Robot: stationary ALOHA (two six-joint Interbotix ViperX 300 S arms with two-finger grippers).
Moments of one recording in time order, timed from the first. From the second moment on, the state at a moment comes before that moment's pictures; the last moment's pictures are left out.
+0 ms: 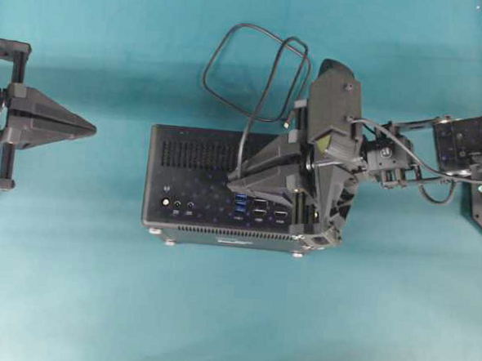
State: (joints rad) left arm 0.00 -0.84 1.00 0.02 0.17 0.11; right arm 0.12 -0.23 0.58 -0.06 0.16 0.35
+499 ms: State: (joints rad) left arm 0.00 -0.84 1.00 0.02 0.17 0.11; right arm 0.12 -0.22 0.58 -0.06 0.19 0.35
